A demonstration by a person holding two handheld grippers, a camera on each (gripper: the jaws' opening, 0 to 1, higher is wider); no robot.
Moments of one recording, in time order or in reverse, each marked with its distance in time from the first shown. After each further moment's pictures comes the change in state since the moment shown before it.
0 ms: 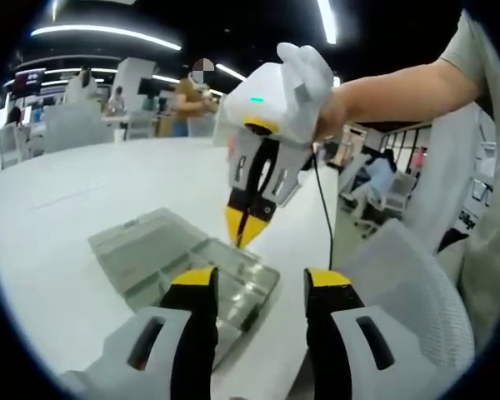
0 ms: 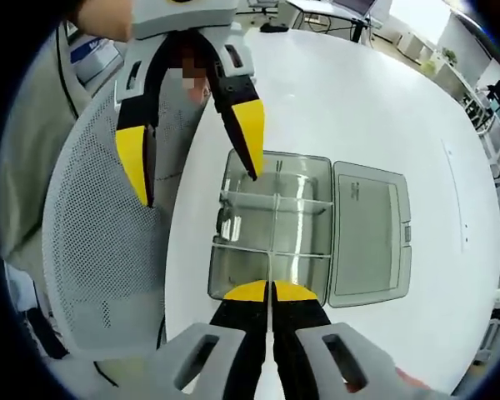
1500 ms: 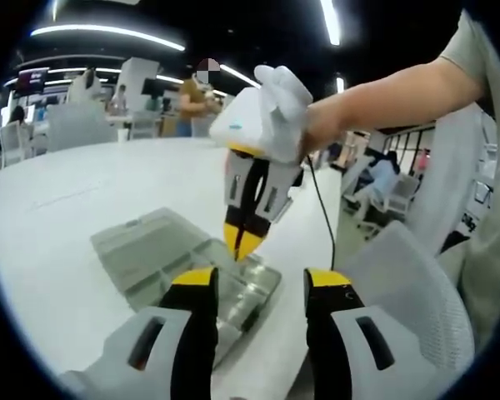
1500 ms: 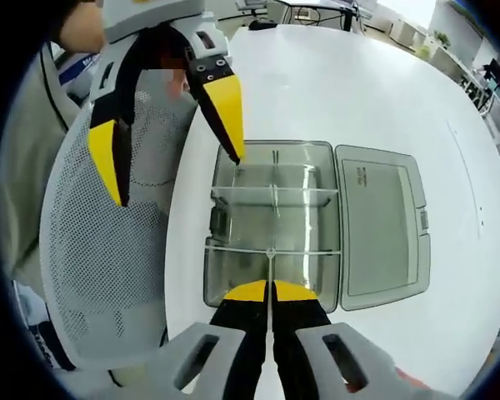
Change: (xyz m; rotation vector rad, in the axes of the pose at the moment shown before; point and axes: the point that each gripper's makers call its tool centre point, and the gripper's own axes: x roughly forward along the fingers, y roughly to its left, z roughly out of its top) left arm 0.000 0.000 0.001 -0.008 -0.007 0.020; right arm 0.020 0.001 -0.007 0.075 -0.014 0.058
